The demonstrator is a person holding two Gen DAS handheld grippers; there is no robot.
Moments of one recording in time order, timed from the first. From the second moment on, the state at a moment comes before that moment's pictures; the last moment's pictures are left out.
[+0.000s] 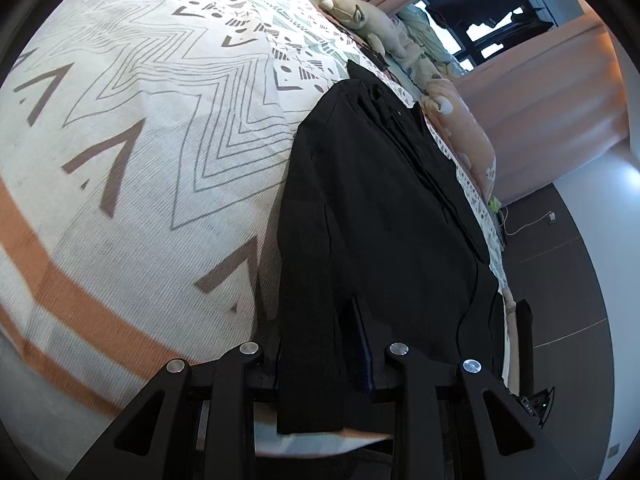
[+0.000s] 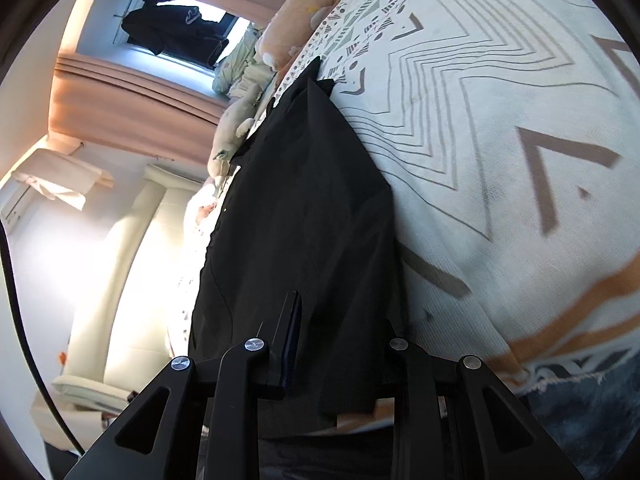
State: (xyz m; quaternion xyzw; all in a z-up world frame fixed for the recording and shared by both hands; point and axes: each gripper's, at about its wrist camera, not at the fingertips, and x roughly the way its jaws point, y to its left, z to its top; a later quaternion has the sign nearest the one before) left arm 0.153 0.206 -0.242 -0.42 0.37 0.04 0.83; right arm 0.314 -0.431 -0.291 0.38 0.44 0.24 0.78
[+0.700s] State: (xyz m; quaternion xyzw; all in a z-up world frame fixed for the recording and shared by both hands) left arm 0.129 0.202 -0.214 -0.42 0.31 0.06 0.85; right arm 0.288 -0.443 -0.227 0.36 0.35 0.25 0.83
